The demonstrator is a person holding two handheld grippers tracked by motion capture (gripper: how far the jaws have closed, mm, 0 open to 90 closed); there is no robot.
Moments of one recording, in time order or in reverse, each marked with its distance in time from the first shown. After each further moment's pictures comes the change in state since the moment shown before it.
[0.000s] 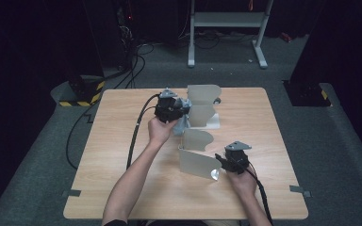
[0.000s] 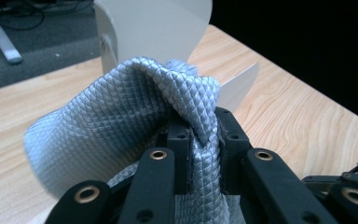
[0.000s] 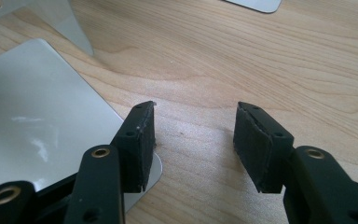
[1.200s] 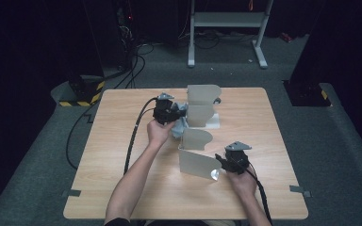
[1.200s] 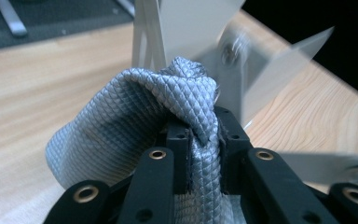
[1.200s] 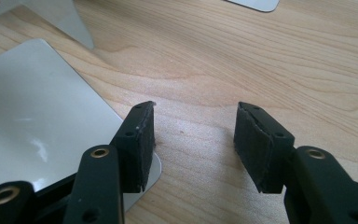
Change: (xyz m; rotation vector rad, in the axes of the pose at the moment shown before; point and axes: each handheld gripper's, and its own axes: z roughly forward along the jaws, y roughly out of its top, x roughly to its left) left arm 0.020 -0.022 0.023 0.059 0.024 -0.064; right arm 0.000 -0.001 -0.001 0.001 -0.002 0.002
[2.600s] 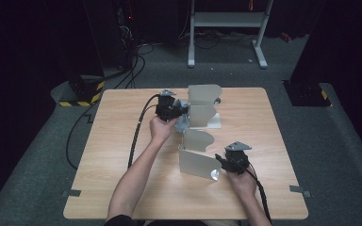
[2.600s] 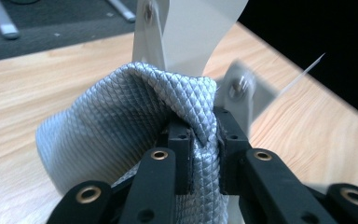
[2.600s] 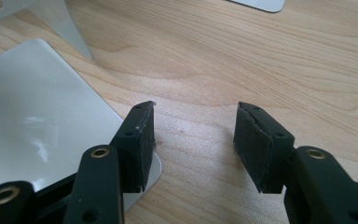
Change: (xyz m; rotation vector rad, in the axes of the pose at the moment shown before) left arm 0.001 0.022 -0.006 -0.060 -0.036 -0.033; right arm 0.000 0.000 0.000 0.000 -0.002 0.004
